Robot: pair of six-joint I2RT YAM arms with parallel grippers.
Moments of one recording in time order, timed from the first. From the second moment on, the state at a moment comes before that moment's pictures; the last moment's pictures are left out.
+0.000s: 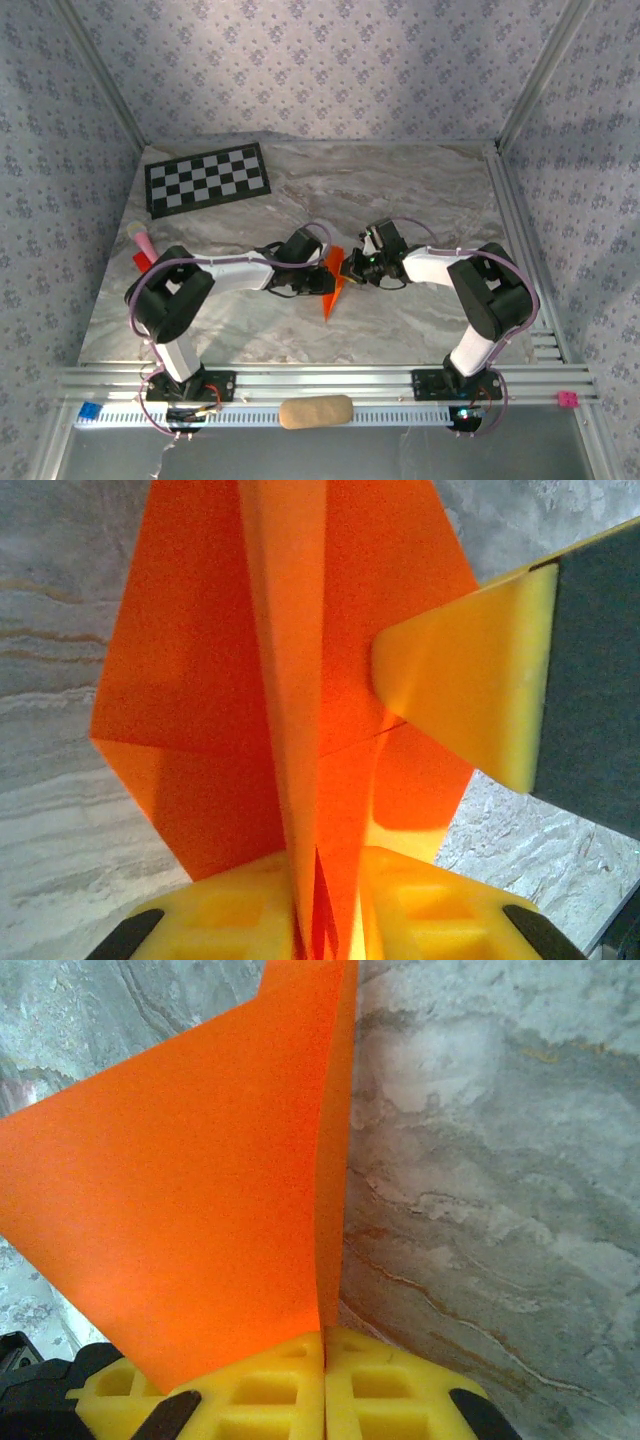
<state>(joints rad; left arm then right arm) -0.83 1.74 0.90 -0.16 0.35 -0.73 0.52 1.68 0.74 0.00 -0.52 0.87</state>
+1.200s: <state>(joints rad) -0.83 1.77 1.15 -0.60 0.04 -0.73 0.44 1.49 0.70 -0.13 -0.39 0.80</state>
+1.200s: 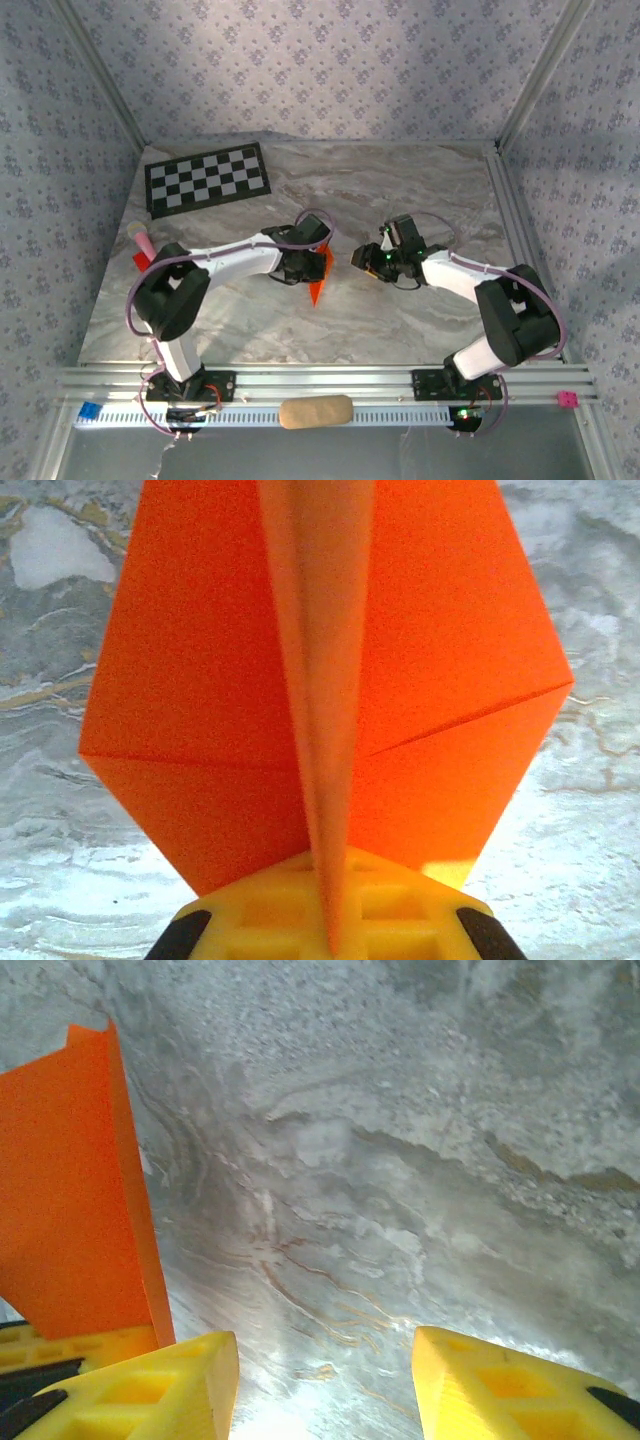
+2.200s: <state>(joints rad) -0.84 1.88 1.20 -0.67 0.00 -0.73 0.44 1.50 0.69 -0.14 -0.39 0.80</state>
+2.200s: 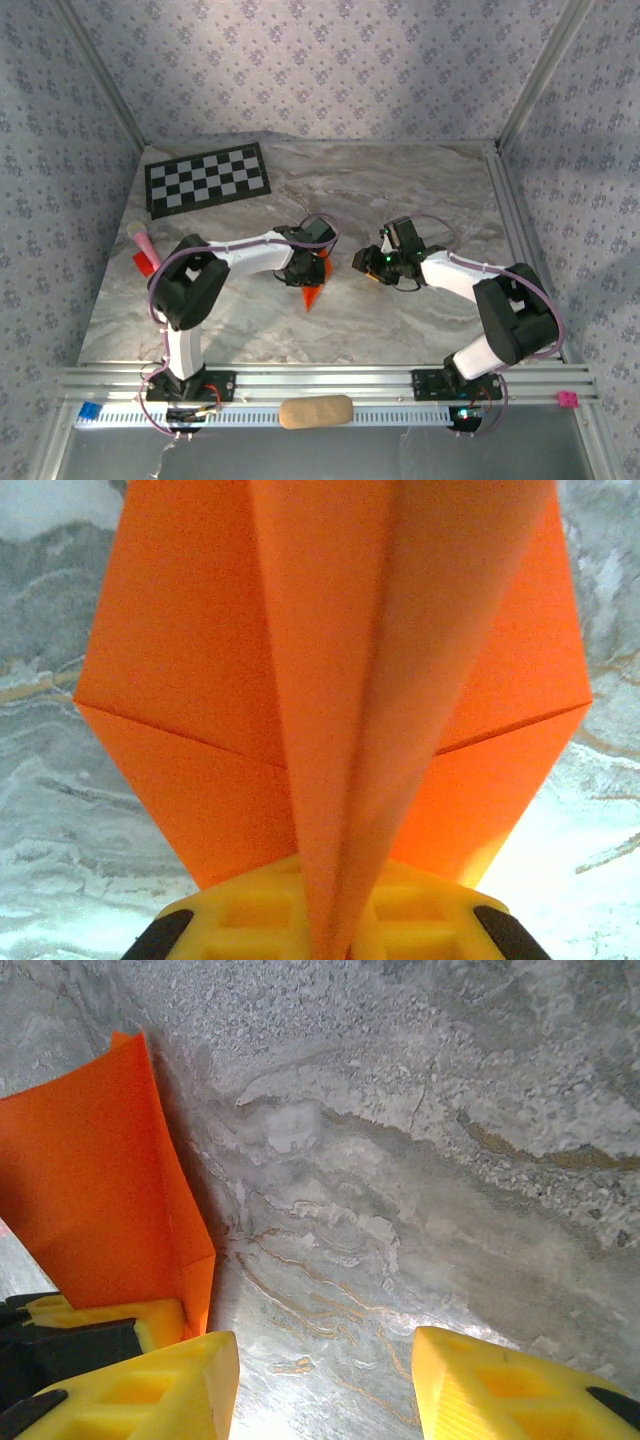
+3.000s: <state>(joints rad) -0.92 1.95 1.31 -0.72 -0.16 -0.91 0.40 1.43 0.68 -0.22 -0.37 0.75</state>
